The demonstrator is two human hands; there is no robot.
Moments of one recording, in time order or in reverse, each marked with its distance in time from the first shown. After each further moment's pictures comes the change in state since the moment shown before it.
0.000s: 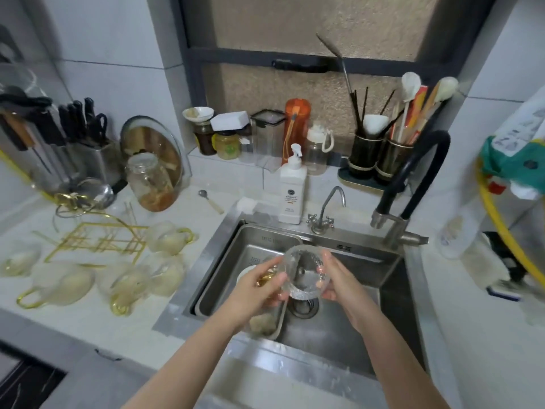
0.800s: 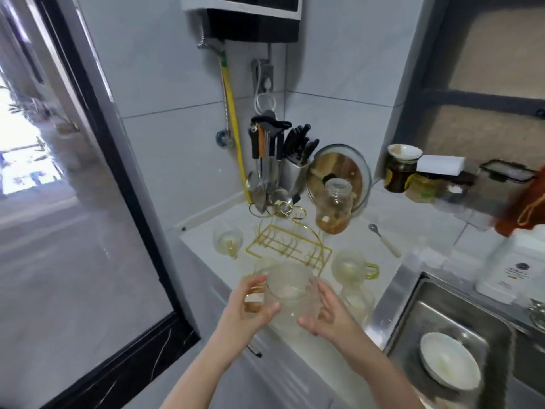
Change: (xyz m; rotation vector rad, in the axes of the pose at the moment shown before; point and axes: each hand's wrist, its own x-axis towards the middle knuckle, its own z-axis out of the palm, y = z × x) left_hand -0.212 0.000 -0.337 0.131 0.630 0.210; right_hand -0.015 -0.038 0.392 -0.067 -0.678 -0.191
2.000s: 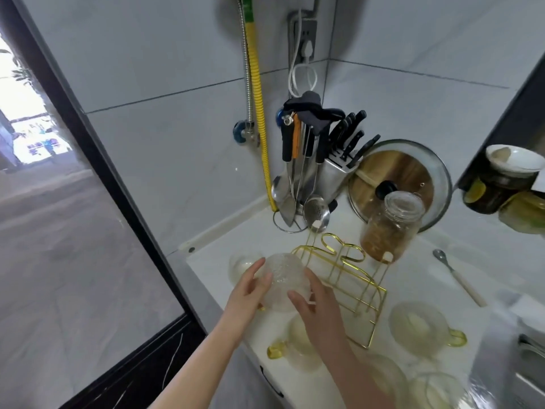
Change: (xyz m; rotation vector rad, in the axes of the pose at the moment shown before) left_hand 0.233 -0.060 -0.119 -0.078 0.160 -0.261; right_hand 0.272 0.013 0.075 -0.446 0.291 0.007
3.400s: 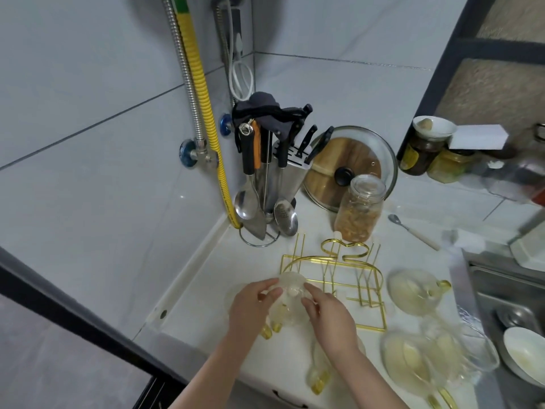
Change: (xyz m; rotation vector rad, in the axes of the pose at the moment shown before) left_hand 0.139 -0.019 -0.032 0.418 -0.341 0.119; right_hand 0.050 -0.017 0.065 -0.492 0.314 0.313
